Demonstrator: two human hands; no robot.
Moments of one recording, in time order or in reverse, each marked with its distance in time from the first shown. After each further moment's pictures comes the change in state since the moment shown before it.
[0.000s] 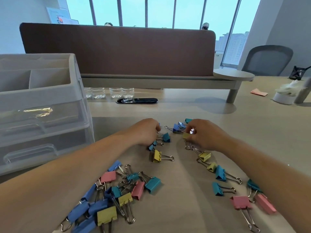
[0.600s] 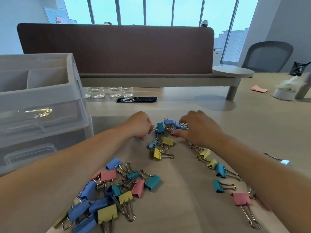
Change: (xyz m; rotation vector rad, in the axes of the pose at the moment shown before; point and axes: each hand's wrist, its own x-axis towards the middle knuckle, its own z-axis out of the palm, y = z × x) left_hand 0.007 -0.013 -0.008 -0.284 0.067 -0.156; right_hand 0.000 -0.021 -0.001 -0.178 0.097 -0.017
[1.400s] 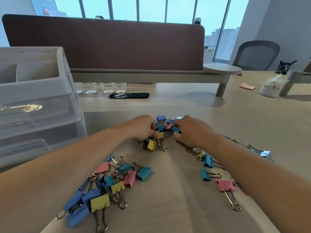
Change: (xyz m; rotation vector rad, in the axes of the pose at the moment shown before) left_hand -0.017 0.016 0.020 0.310 -0.142 0.211; right_hand -0.019 0.005 0.009 -0.044 -0.127 0.014
